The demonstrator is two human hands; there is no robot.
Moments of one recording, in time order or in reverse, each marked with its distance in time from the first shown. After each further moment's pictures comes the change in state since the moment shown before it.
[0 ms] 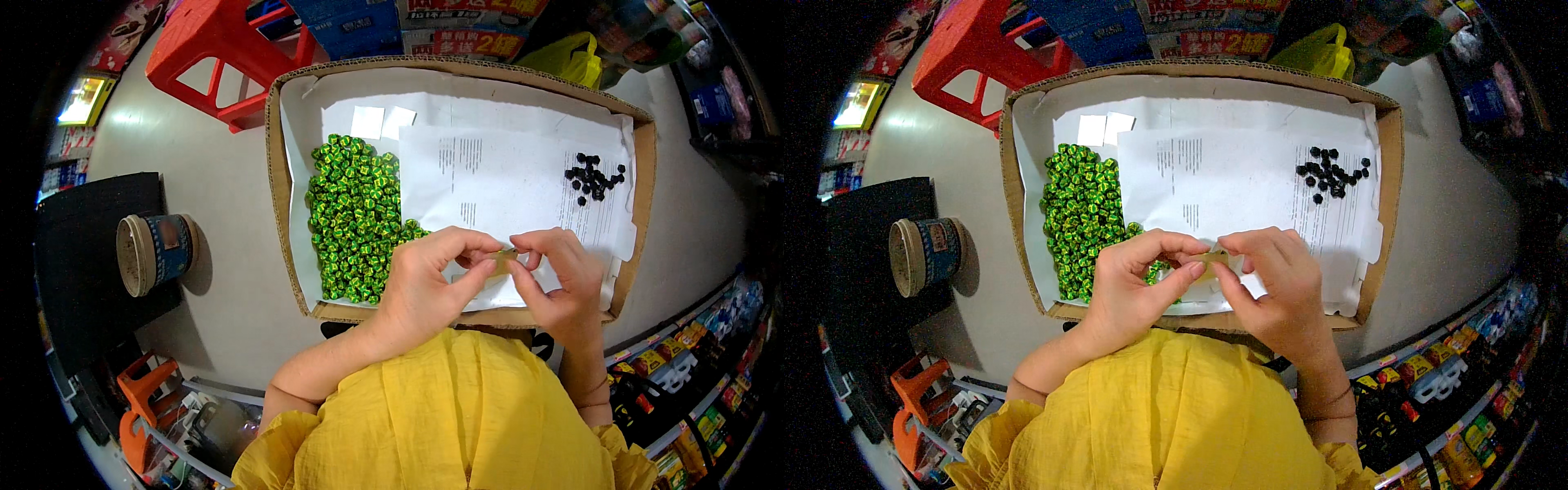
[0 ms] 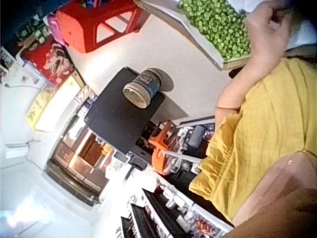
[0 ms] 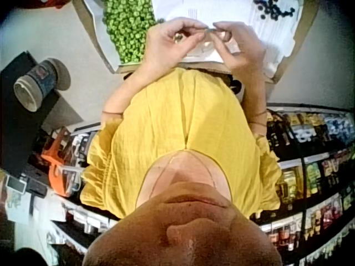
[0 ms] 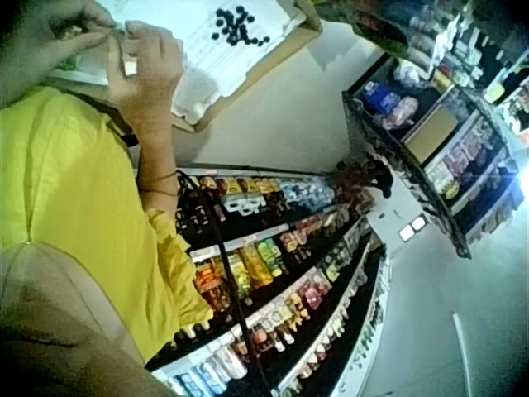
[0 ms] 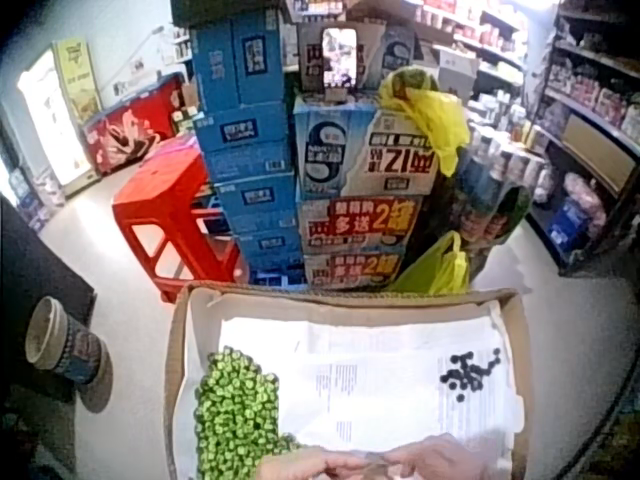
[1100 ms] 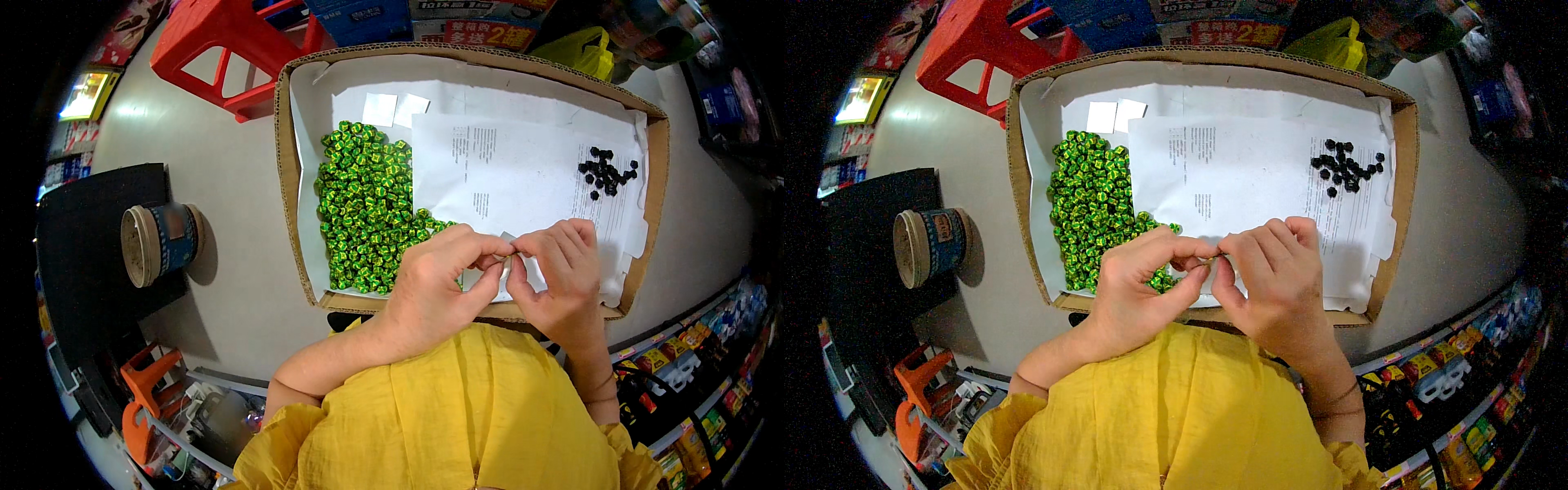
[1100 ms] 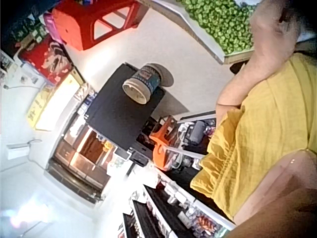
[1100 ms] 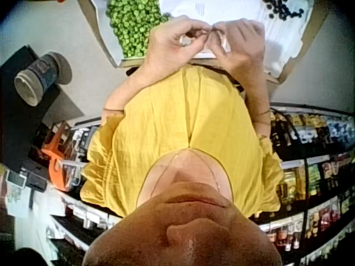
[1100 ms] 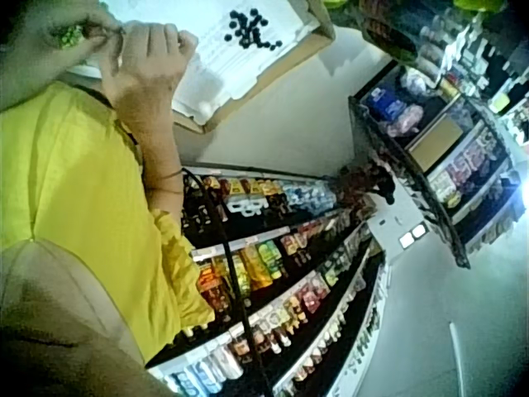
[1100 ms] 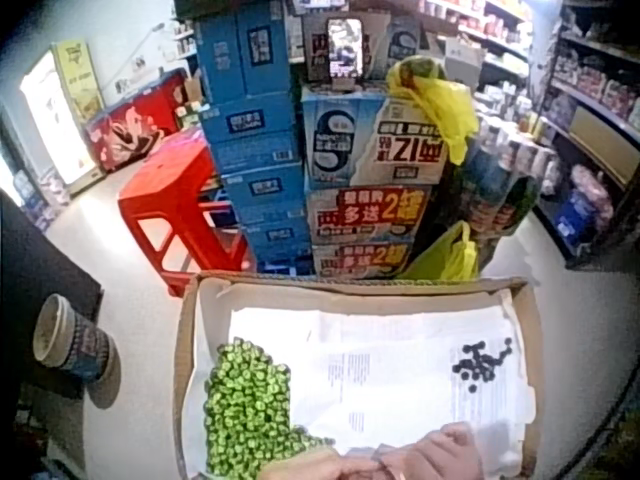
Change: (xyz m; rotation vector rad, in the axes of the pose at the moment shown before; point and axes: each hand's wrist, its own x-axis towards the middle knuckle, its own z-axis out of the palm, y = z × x) left_hand -0.006 0.008 -0.003 0.202 0.028 0.198; right_hand 0.005 -0.003 0.009 -0.238 -0.013 -0.230
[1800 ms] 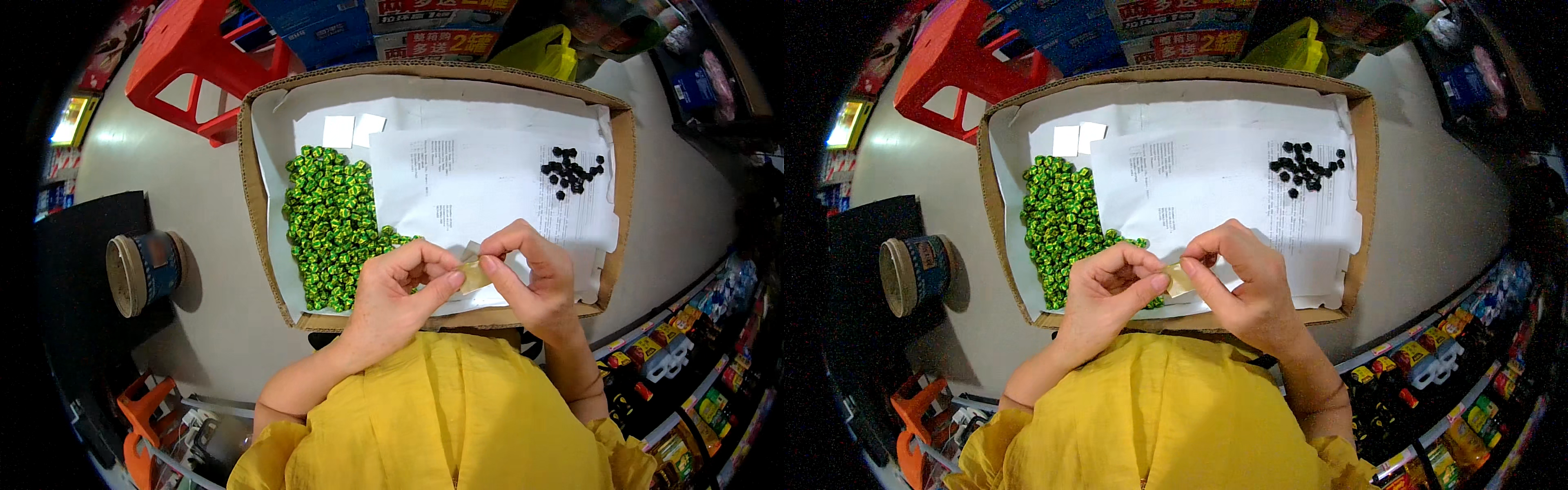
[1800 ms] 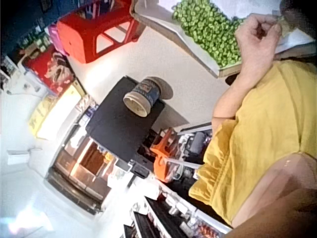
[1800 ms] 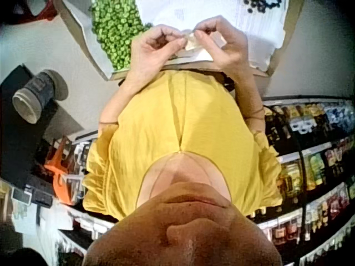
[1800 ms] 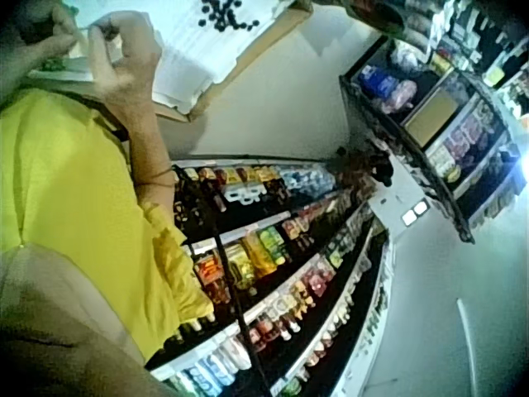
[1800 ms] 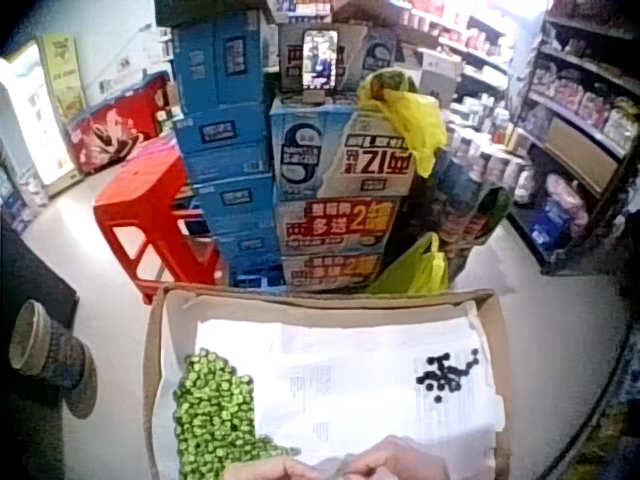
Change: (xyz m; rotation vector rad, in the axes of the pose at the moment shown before) left_hand -0.005 -0.002 -0.005 -0.535 -0.060 -0.467; right_hand -0.007 0.007 0.001 0.687 0.028 0.389
